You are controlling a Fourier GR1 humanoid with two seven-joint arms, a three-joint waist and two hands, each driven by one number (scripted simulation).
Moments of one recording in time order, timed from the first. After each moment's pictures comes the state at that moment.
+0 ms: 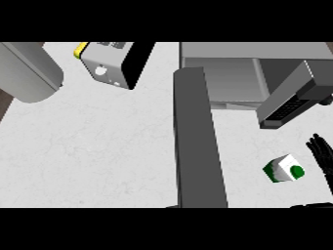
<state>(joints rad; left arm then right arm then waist) 0.58 0.06 0.33 -2.33 0.53 -0.45 0.02 0.06 -0.29 -0.32 -1.14 0.14 0.41 -0.70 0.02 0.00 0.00</state>
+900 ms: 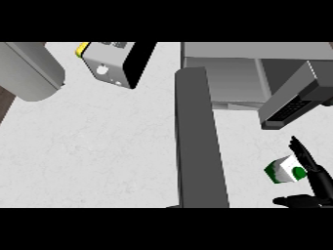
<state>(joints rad) 0.62 0.08 0.42 -2.31 0.63 -0.53 0.01 -0.20 -0.35 -0.27 -0.49 0.30 0.21 -1.00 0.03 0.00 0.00</state>
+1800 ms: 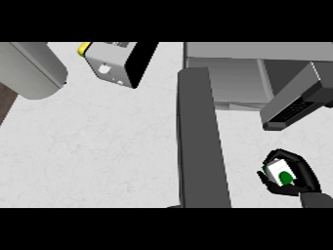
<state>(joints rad) 0.66 0.09 0.42 -2.31 0.67 -0.57 0.00 -0.32 -0.29 -0.24 -0.35 0.27 0.21 -1.04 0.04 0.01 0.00</state>
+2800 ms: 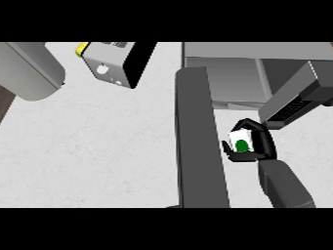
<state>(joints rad) 0.68 0.10 0.47 -2.31 0.76 -0.60 0.04 -0.55 -0.11 -0.32 -0.29 0.21 0.02 -1.03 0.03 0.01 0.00</state>
